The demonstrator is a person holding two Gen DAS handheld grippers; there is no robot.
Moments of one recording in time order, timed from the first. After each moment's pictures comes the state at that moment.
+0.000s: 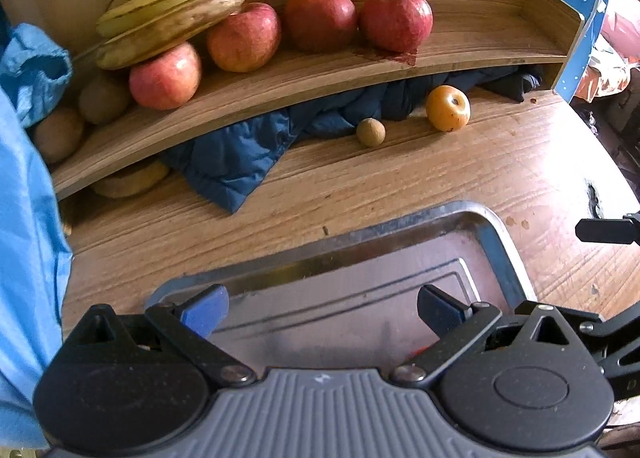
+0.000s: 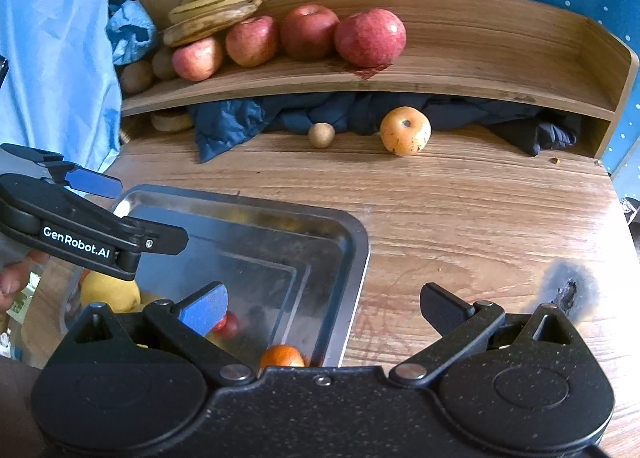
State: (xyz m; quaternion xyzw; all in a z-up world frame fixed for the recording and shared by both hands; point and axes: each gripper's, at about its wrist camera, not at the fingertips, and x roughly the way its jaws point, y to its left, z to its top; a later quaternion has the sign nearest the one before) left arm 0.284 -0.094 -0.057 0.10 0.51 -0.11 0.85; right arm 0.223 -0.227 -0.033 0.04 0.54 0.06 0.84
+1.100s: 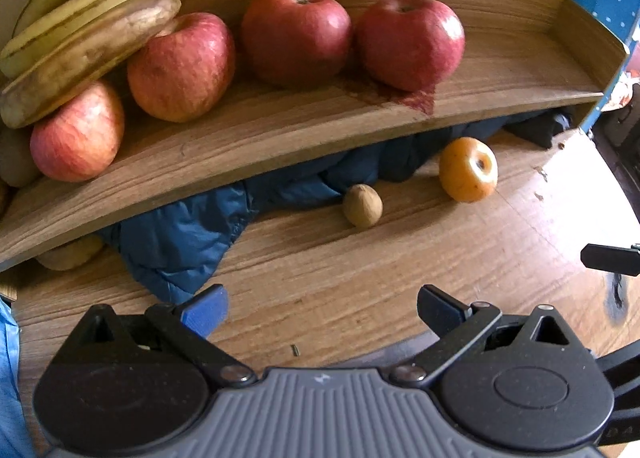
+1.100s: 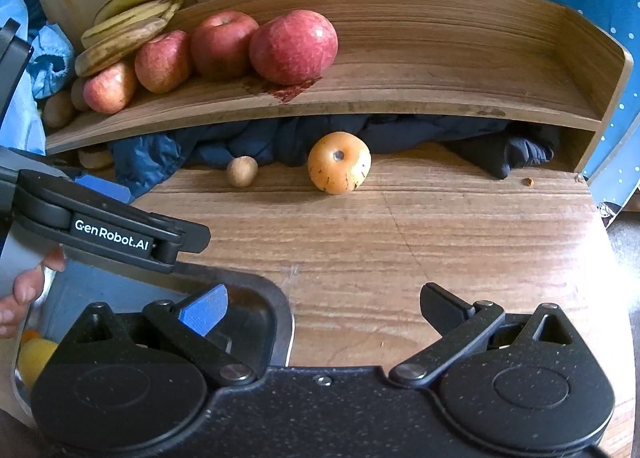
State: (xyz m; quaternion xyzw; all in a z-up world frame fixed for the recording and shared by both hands) left arm 0.373 -0.126 -0.084 0.07 0.52 -0.11 0.84; right arm 0.287 -0.258 -0.060 0.04 0.54 -0.01 0.84
